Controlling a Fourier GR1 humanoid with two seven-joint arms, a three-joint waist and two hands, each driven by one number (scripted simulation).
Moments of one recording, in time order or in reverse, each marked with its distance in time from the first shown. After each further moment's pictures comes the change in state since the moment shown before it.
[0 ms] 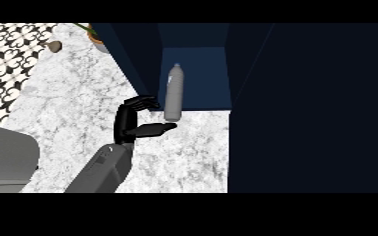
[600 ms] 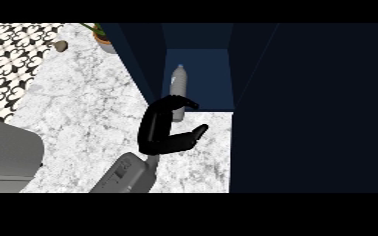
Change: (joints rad) left arm 0.087 -0.063 -0.181 -0.477 -0.001 -0.100 0.043; right arm 0.038 -0.061 -0.006 -0.026 0.025 0.046 -0.013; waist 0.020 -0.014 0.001
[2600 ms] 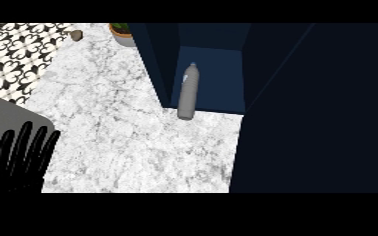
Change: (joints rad) left arm 0.717 0.508 0.284 -0.721 0.297 -0.274 0.067; right arm -0.093 -0.226 0.433 -0.037 0.132 0.062 0.091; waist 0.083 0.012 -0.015
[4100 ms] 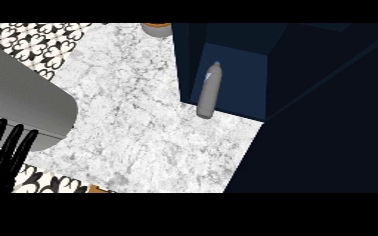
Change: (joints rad) left arm 0.019 0.137 0.109 0.001 0.089 -0.181 0.033; right arm -0.412 -0.102 -0.035 0.007 -0.036 0.104 0.138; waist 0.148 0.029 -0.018
